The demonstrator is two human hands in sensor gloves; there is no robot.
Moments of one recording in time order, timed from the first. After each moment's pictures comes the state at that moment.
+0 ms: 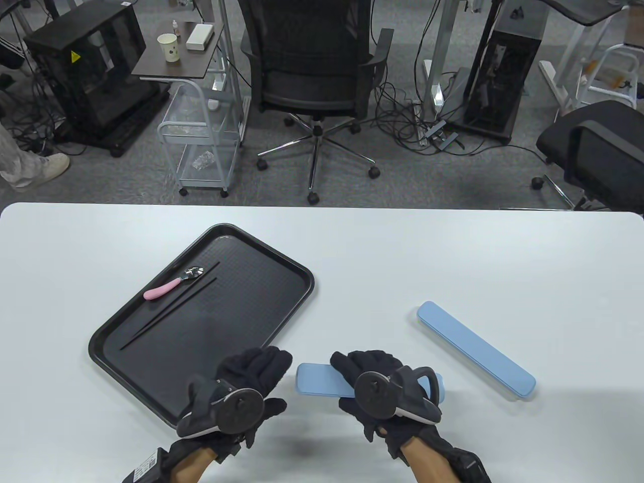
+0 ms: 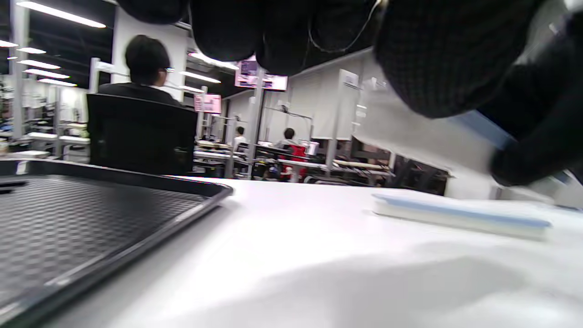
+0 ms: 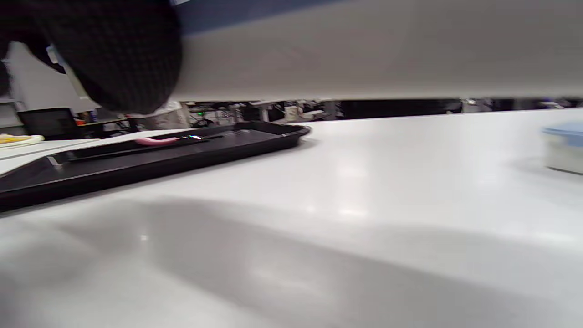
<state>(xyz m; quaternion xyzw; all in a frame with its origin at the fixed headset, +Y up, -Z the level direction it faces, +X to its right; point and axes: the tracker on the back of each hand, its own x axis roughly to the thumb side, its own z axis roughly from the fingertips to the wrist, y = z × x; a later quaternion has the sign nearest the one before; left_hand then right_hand) -0.184 -0.702 -0.249 0.07 -0.26 0.10 0.96 0.092 -0.711 -0.261 0.21 0.01 0.97 0.10</state>
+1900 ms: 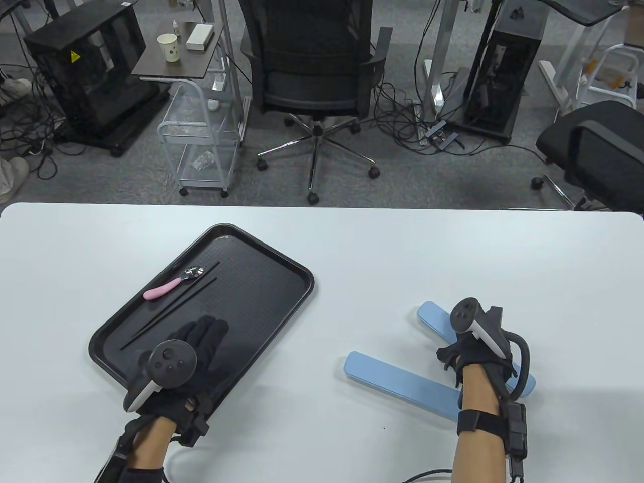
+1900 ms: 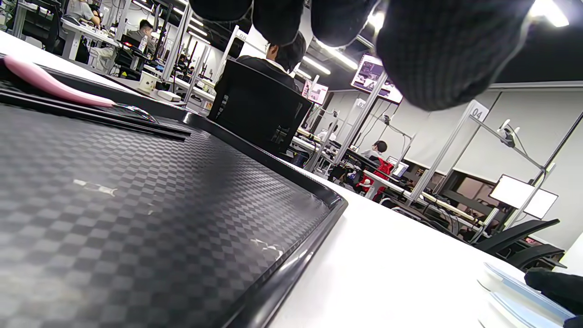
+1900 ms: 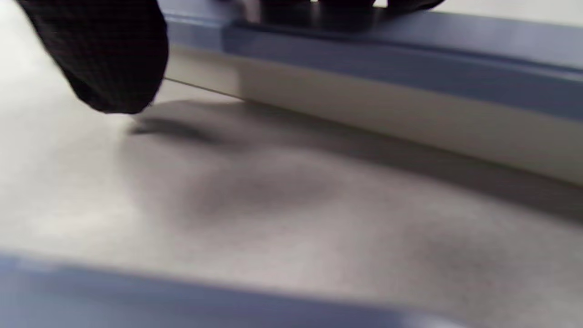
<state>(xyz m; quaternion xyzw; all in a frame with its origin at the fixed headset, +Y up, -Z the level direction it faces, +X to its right) -0.270 -0.718 -0.290 0.00 -0.11 0.22 0.97 0.255 -0.761 -0.366 -0.17 0.20 0.97 0.05</state>
